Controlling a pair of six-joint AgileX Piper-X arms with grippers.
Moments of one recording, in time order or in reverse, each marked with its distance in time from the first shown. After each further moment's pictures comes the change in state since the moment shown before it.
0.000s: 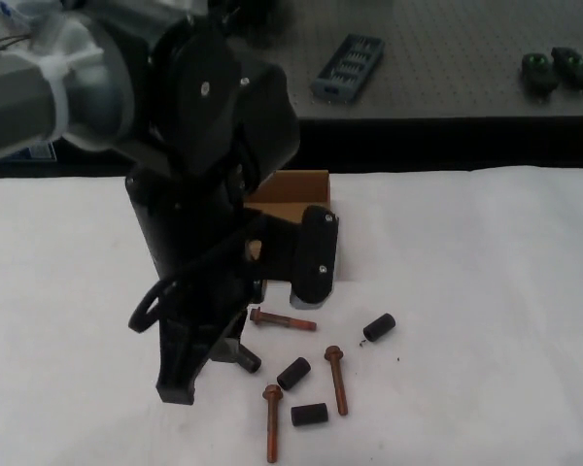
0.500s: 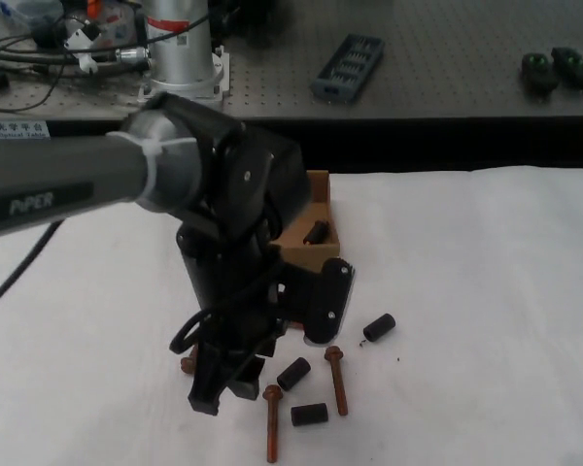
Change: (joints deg) left arm 1.3 10.1 1.5 -12.1 3.0 9.6; right arm 0.0 0.0 0.0 0.0 0.0 -0.1
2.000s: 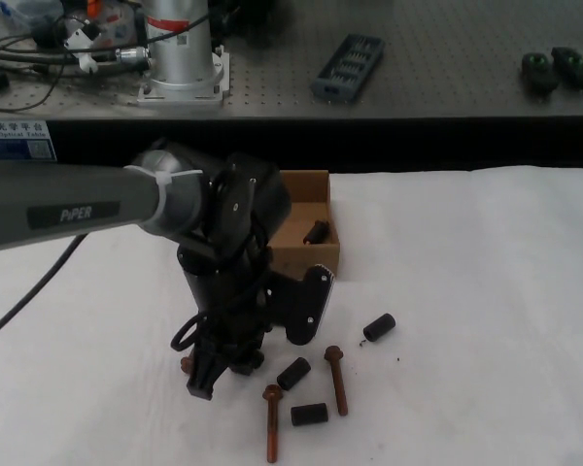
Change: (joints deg) left arm 4.4 8.7 0.0 -12.4 -2.9 6.5; right arm 0.0 0.0 0.0 0.0 0.7 0.0
